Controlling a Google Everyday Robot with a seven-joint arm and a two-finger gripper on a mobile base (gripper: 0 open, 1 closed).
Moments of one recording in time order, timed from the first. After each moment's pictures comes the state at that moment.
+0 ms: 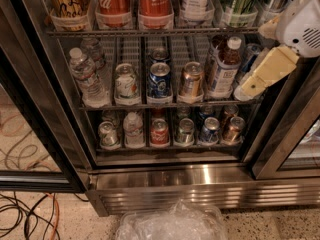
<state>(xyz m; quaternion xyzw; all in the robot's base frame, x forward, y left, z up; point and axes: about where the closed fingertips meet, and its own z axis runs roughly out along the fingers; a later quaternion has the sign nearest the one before) 0.503 -0.179 0.994 -0.52 0.79 0.04 0.31</state>
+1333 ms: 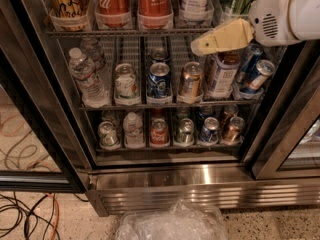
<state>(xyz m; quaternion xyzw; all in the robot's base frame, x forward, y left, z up) 0.563 -0.135 1.037 -0.33 0.79 0.09 0.51</state>
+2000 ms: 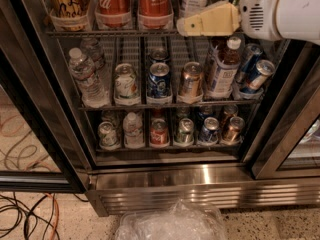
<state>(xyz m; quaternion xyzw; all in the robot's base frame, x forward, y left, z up) 0.566 -0.112 1.072 -0.27 0.76 0.10 0.59</state>
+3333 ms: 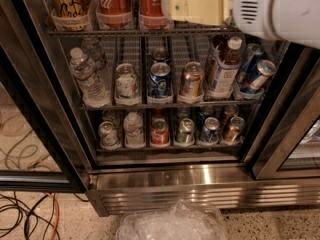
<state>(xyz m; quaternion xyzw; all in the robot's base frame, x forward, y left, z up) 0.509 -0.090 1.119 -0.20 0.74 0.07 0.63</state>
